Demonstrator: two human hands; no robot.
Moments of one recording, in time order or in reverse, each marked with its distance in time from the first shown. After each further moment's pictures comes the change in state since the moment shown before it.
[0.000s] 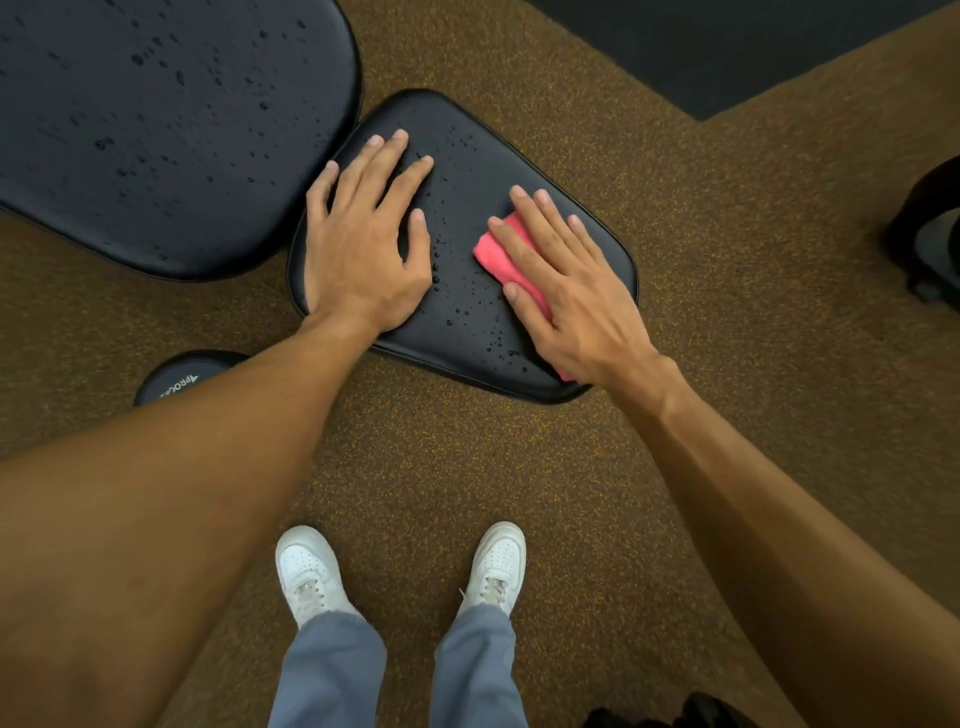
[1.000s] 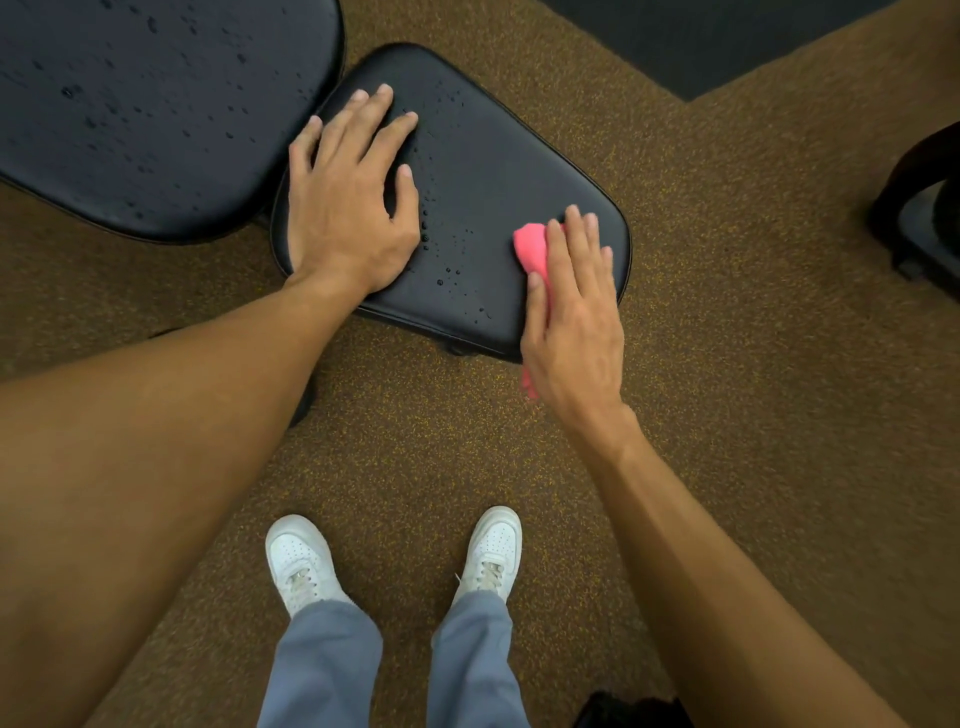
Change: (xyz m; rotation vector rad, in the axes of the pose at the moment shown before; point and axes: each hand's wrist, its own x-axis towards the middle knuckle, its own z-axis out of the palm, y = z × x) left_hand -0.002 -0.002 0.002 -0.005 -0.006 -0.006; right_hand -0.051 -0.046 0.039 0.063 0.355 0.445
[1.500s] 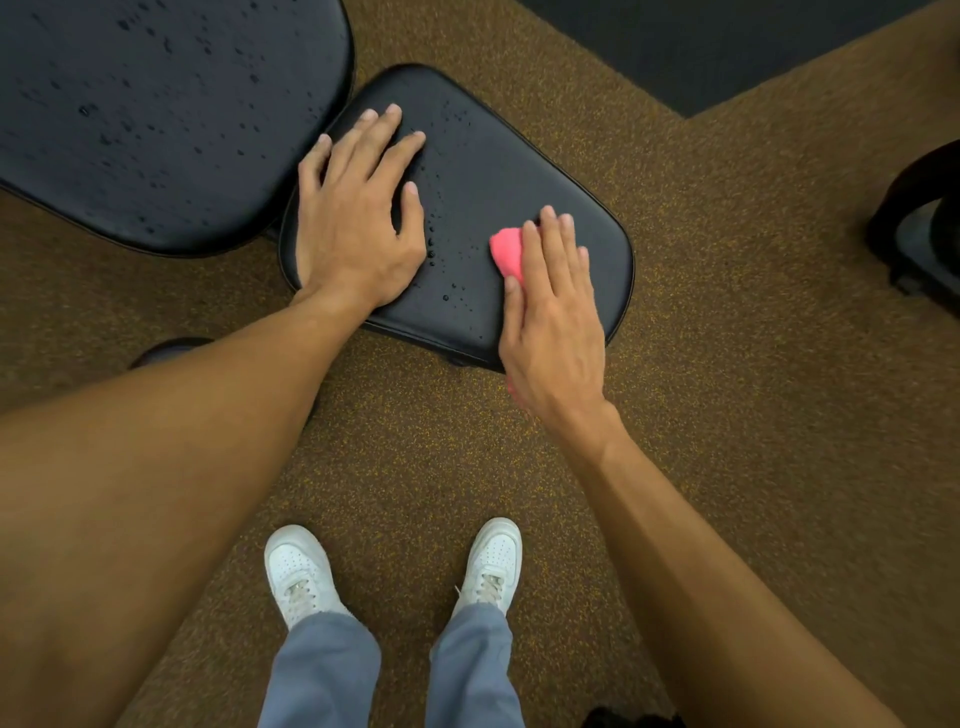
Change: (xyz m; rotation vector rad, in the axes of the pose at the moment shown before) left_hand 0.000 -0.002 0.003 -0.018 0.026 0.008; right_hand 0.014 -0.019 0.008 -0.055 -0.068 -0.053
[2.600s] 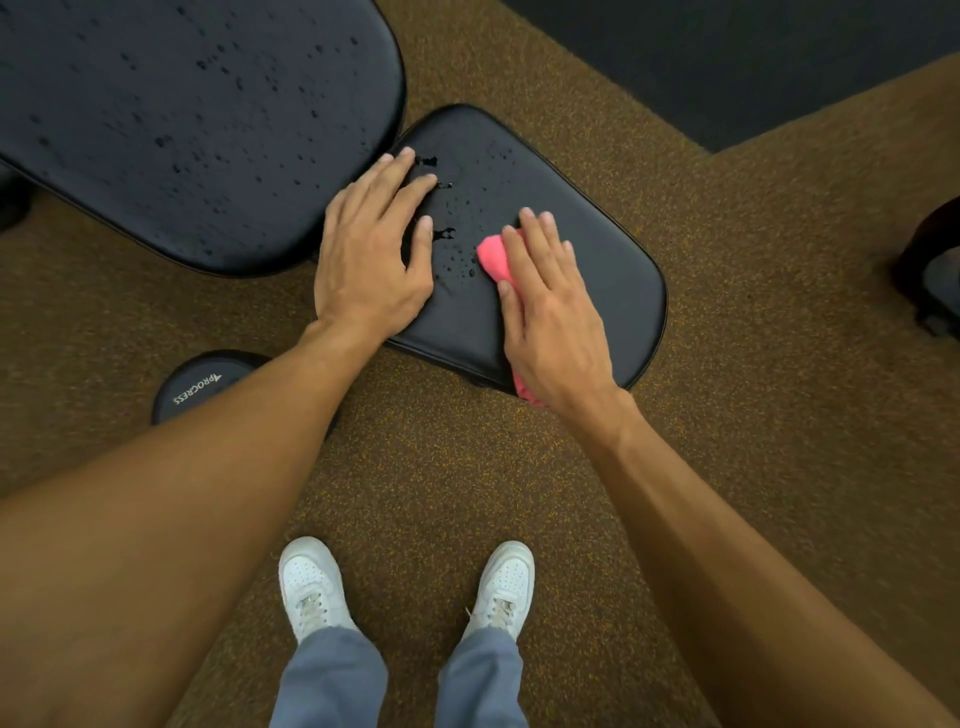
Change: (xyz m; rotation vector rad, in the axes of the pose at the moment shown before) left_hand -0.010 -0.026 -0.006 -0.112 0.077 -0.003; right_hand 0.038 -0.021 0.005 0.090 -0.142 -0.170
